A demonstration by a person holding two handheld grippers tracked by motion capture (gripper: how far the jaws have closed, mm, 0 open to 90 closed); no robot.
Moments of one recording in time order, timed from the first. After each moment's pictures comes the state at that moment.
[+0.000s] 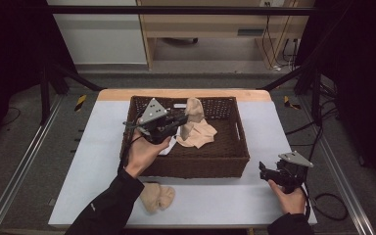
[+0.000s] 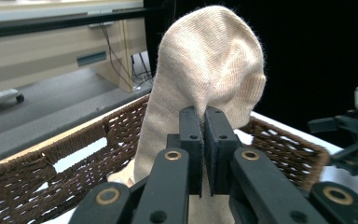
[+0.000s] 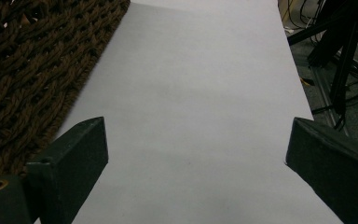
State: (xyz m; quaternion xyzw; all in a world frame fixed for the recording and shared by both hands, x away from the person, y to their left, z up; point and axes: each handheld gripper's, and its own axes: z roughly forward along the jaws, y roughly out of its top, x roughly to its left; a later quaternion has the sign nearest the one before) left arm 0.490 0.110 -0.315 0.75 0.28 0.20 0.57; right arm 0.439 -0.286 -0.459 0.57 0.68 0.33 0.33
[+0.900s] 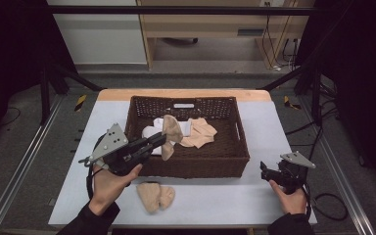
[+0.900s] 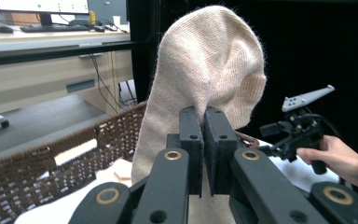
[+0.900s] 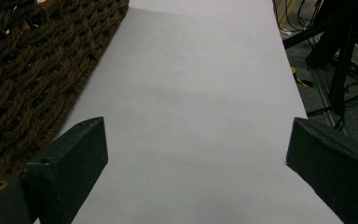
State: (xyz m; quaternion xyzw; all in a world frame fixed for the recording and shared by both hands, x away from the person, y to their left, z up) left arm 0.408 0.168 -0.307 0.71 0.25 0.20 0.62; right arm 0.436 -0.288 -0.457 0.57 0.67 0.34 0.33
